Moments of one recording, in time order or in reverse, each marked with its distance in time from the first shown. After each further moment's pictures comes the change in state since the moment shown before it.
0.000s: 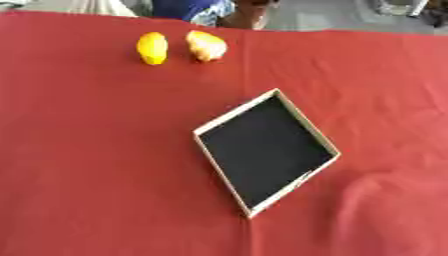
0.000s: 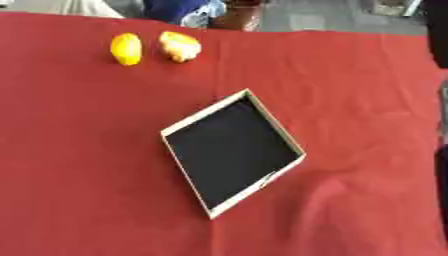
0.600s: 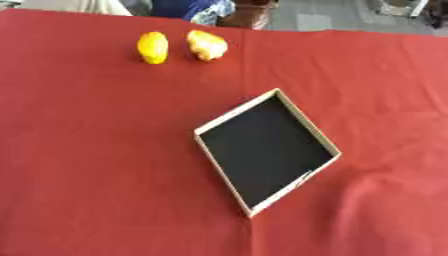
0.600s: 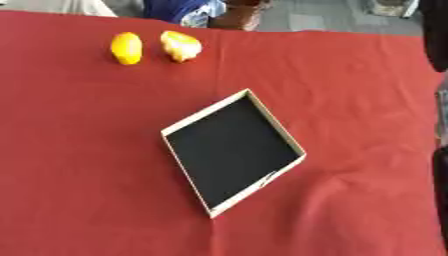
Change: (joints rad) left arm 0.007 -0.020 0.012 0.000 -0.003 0.014 0.005; right arm 0.007 0.008 0.000 0.000 0.000 0.001 0.001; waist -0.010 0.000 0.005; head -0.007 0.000
